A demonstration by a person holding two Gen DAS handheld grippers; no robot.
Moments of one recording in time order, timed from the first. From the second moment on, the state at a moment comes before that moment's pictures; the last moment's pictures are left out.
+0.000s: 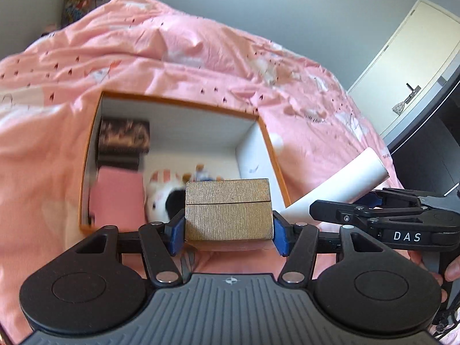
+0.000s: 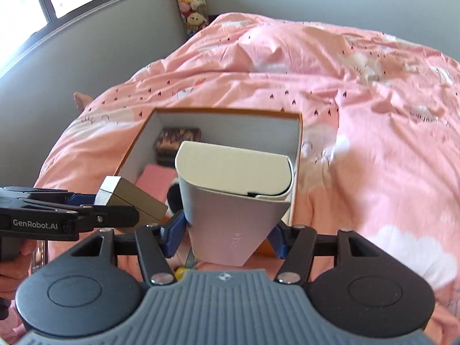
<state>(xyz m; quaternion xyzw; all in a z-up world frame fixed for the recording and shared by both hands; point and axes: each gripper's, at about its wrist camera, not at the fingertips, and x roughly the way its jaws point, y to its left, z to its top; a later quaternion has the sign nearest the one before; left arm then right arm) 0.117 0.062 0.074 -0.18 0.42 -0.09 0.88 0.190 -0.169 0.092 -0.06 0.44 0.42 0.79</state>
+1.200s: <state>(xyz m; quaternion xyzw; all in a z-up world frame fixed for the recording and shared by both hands) 0.235 0.073 0.008 -0.19 0.45 -0.10 0.87 0.286 -0.052 -0.024 -0.22 0.60 0.37 0.67</state>
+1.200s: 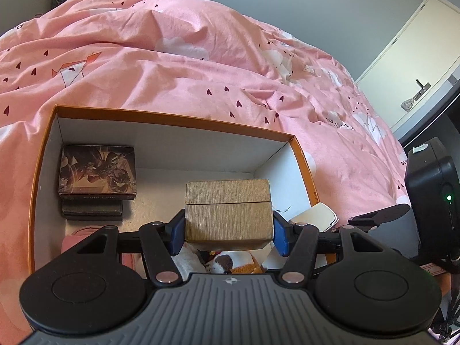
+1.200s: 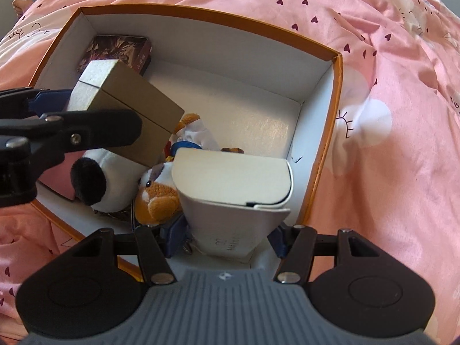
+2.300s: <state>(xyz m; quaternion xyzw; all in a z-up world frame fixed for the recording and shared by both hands) 0.290 0.058 -0.015 -0.16 0.49 -0.05 0.86 0.330 -0.053 0.013 -0.24 0.48 0.43 0.73</state>
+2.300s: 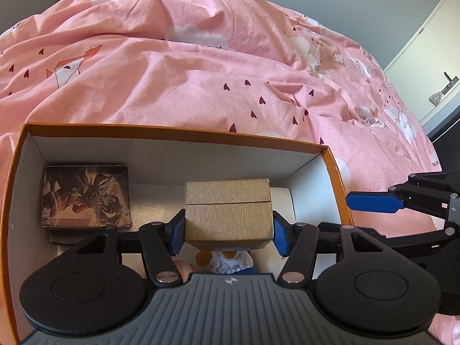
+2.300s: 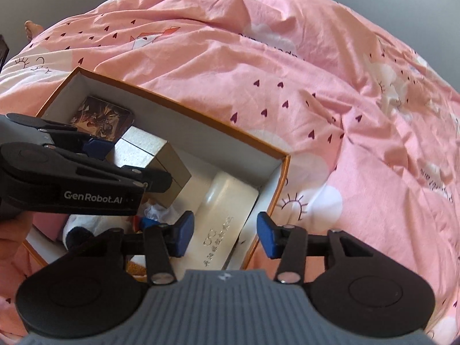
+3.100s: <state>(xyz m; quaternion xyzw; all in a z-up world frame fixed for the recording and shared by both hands) 0.256 0.022 -0.028 -0.30 0.56 -0.19 0.75 0.332 -0.122 0.027 -0.16 0.46 0.41 0.77</state>
